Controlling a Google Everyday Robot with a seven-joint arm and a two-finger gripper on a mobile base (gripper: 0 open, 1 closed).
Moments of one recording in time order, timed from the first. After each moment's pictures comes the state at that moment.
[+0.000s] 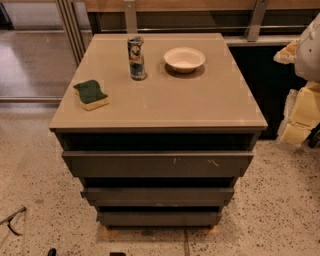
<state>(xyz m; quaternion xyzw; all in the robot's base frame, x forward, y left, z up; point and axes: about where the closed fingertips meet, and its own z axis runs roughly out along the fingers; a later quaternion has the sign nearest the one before) 0.438 -0.217 0.976 -0.60 0.78 -0.03 0.16</state>
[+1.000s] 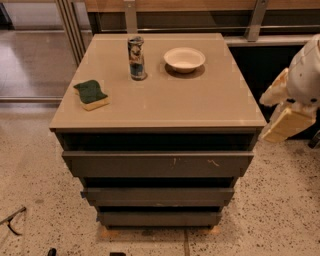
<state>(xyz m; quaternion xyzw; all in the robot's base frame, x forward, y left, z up) 0.432 -0.212 0.945 -0.60 0.78 -0.02 0.17</state>
